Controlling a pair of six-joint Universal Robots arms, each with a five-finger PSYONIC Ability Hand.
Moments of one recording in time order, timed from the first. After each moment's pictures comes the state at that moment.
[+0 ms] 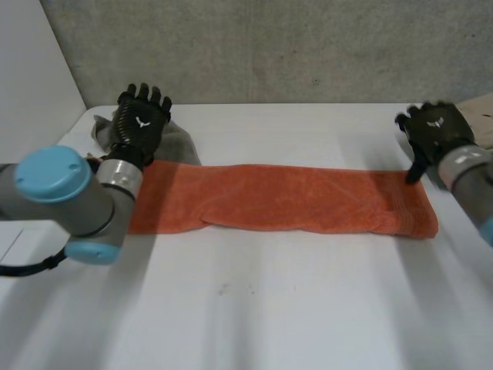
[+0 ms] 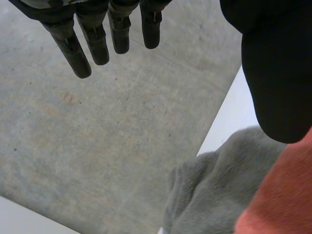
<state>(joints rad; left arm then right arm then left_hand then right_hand) 4.36 -2.17 -1.47 3.82 -1.52 3.89 1.70 -1.07 1.35 -0.14 1.41 2.61 0.20 0.20 0.21 0.20 0.05 0.20 0.22 0.21 0.23 0.06</state>
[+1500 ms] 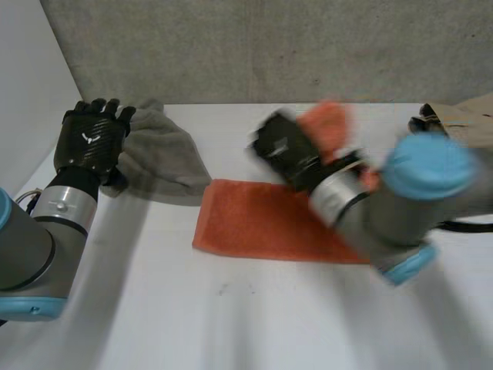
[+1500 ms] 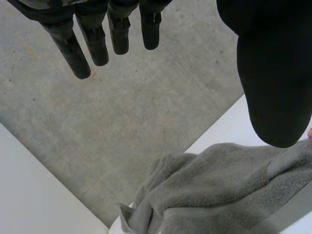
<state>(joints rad) 4.45 -1.78 -1.89 3.81 -1.51 3.56 2.12 -0.99 1.36 -0.43 1.16 2.13 0.20 0.20 0.21 0.20 0.05 0.98 1.17 1.19 1.19 0.99</state>
